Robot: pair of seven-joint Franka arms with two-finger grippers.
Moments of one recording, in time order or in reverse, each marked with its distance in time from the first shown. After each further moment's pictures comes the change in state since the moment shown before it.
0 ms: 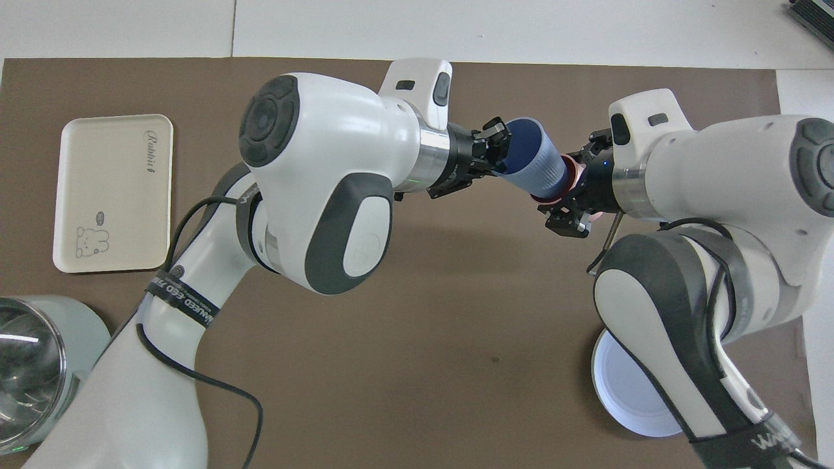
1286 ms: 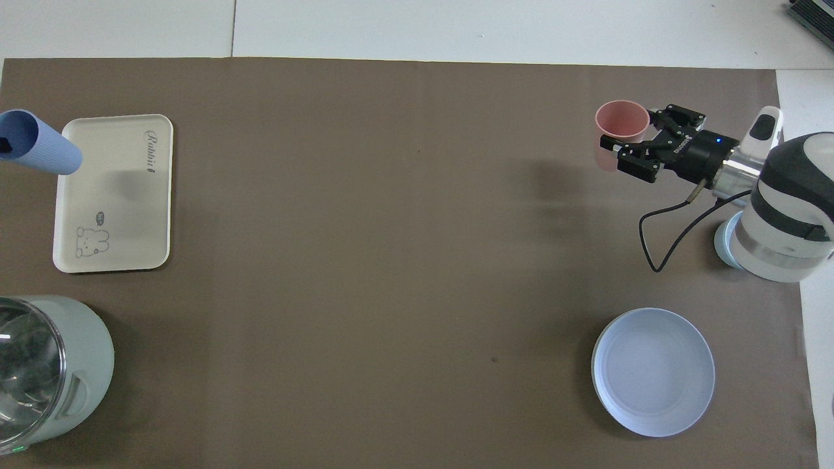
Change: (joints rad) left arm 0.884 -0.103 0.032 -0.310 0.382 0.051 0.881; right arm -0.304 0.229 -0.023 -0.062 1.237 0.182 -0.844
